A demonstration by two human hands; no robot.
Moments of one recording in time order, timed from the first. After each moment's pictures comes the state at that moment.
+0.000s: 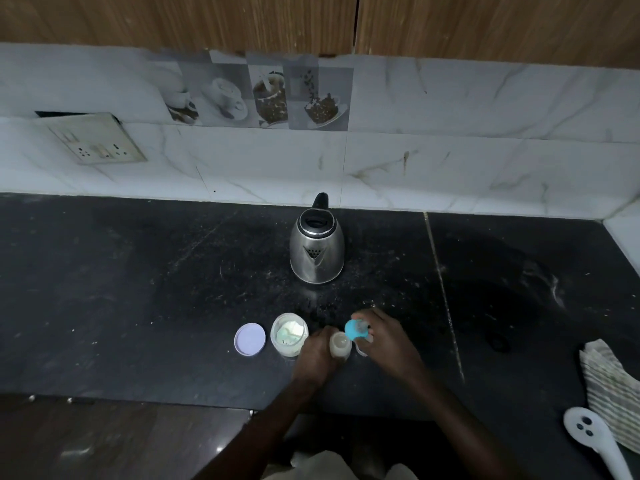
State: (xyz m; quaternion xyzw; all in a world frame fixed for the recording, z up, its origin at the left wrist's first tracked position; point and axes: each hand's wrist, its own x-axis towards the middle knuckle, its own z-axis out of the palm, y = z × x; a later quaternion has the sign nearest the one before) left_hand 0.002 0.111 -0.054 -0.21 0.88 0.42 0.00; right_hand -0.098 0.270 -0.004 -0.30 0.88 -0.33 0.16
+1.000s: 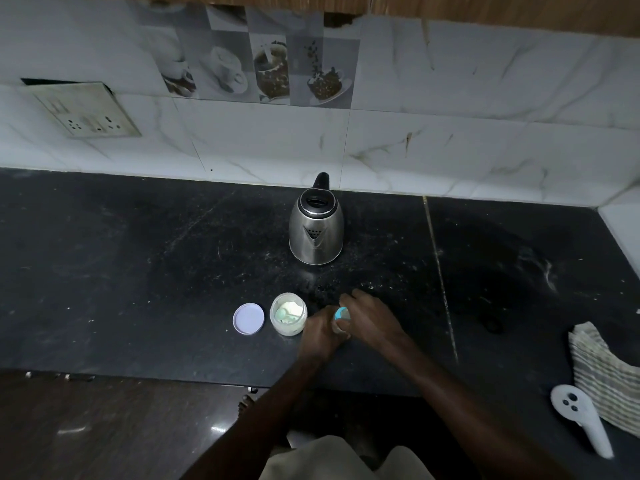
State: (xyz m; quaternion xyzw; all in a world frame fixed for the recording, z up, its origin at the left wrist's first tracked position) left_hand 0.000 0.118 -0.082 -0.21 0.85 0.49 -0.03; right_hand -0.087 0.228 0.017 -0.35 0.92 -0.06 0.17
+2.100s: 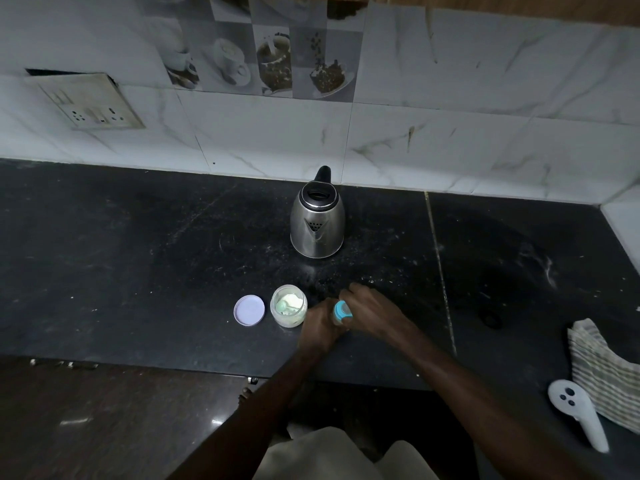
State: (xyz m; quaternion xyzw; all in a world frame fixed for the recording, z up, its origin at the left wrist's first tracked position) left_hand 0.002 0.118 -0.087 -0.19 0.85 0.49 -0.07; right_hand -0.098 0.234 0.017 -0.45 0.87 -0.02 0.18
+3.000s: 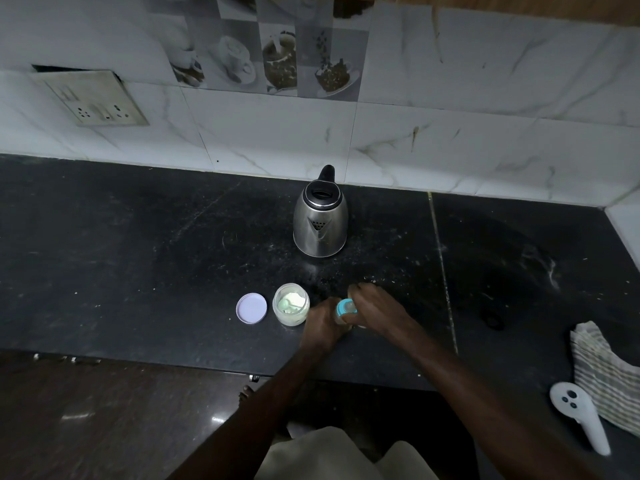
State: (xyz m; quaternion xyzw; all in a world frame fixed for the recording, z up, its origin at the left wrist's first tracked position) left_hand 0.002 0.120 -0.079 -0.21 0.85 0.48 -0.05; right_hand -0.105 0.235 0.011 -0.39 0.89 -0.04 0.21
